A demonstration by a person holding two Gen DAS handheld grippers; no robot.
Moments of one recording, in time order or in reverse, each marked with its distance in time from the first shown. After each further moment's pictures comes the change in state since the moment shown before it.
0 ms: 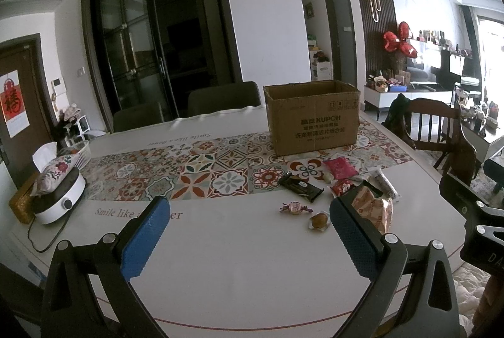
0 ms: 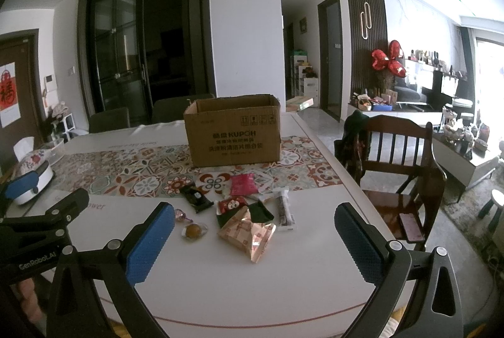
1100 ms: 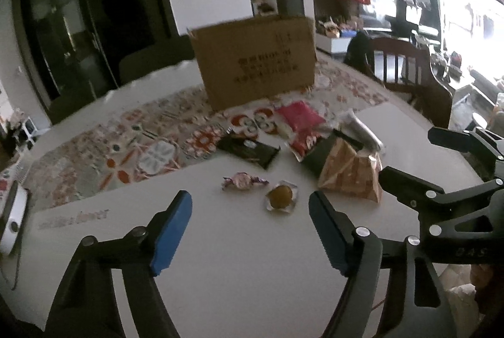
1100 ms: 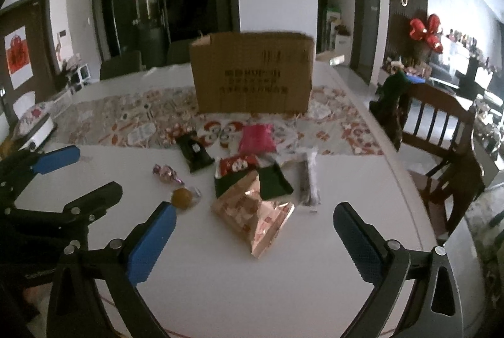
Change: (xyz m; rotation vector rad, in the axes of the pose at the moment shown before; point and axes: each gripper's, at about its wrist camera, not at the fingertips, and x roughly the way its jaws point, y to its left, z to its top) left arm 0.116 -0.048 -0.014 0.158 0.219 -0.232; right arm 0.114 -0.004 -0.022 -0.088 0.269 0.117
